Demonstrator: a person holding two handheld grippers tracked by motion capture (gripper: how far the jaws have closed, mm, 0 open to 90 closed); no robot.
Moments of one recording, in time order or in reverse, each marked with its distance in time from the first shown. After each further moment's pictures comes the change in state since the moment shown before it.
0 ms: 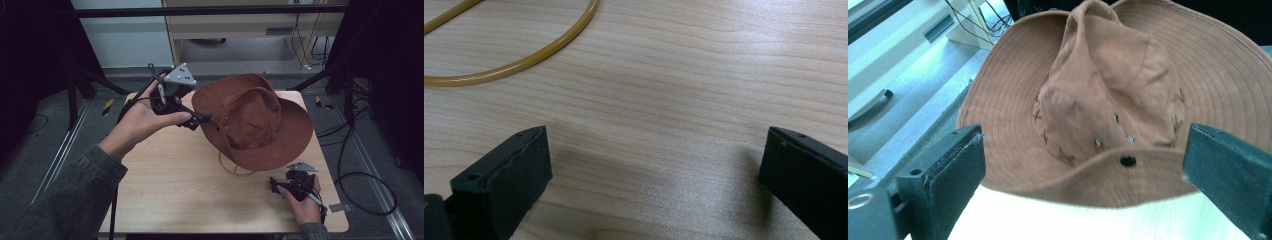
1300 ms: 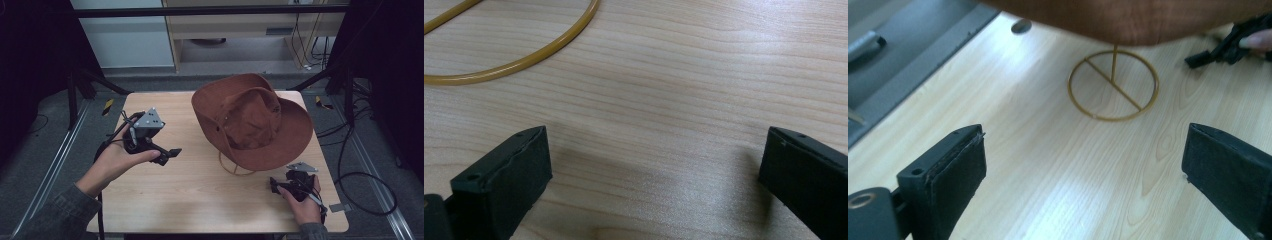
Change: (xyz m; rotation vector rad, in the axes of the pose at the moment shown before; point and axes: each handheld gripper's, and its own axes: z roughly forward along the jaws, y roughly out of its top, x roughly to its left) left arm -0.007 -0.123 -0.002 0.104 0.009 -0.088; right arm 0.001 0.000 0.001 -0.009 -0.004 0.000
